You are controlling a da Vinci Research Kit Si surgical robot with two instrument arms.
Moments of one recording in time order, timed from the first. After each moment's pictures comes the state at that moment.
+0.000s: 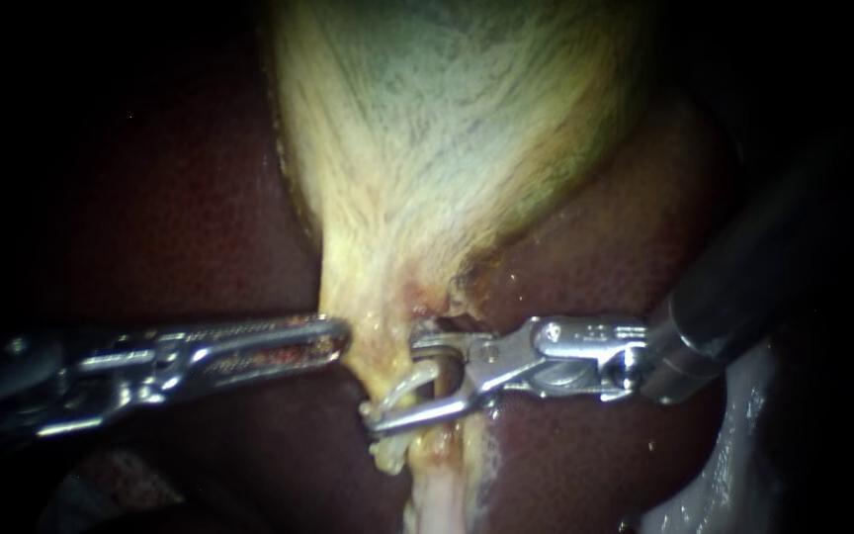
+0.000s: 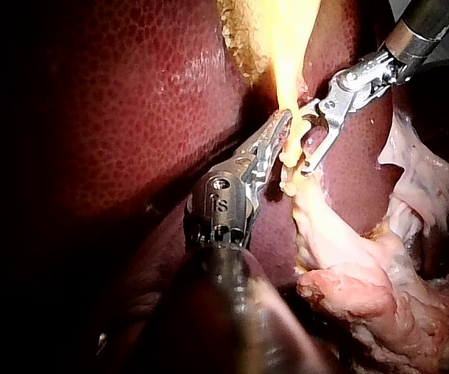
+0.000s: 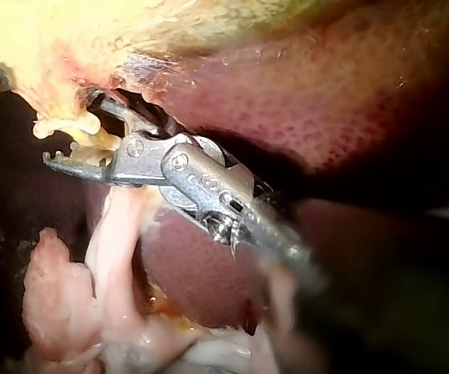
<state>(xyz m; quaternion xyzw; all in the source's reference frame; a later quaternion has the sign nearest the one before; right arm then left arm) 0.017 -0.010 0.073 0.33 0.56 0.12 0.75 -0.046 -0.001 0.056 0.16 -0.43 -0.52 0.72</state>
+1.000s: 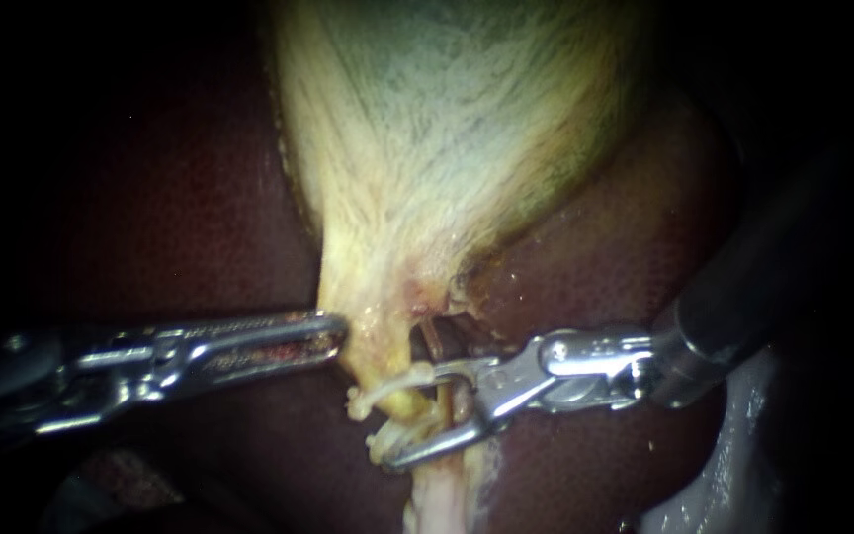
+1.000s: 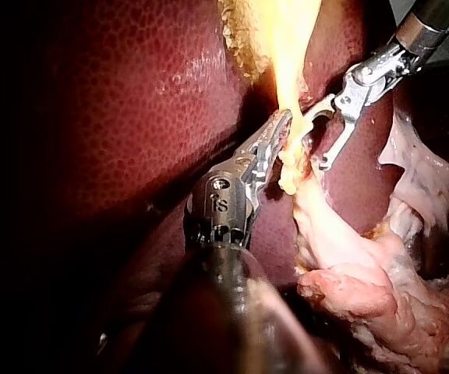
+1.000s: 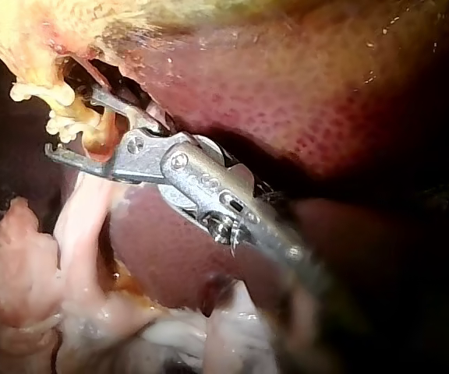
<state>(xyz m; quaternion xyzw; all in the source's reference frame) 0.011 -0.009 0.072 0.32 0.57 0.08 0.75 -0.046 -0.001 0.056 0.16 -0.43 -0.52 0.72</state>
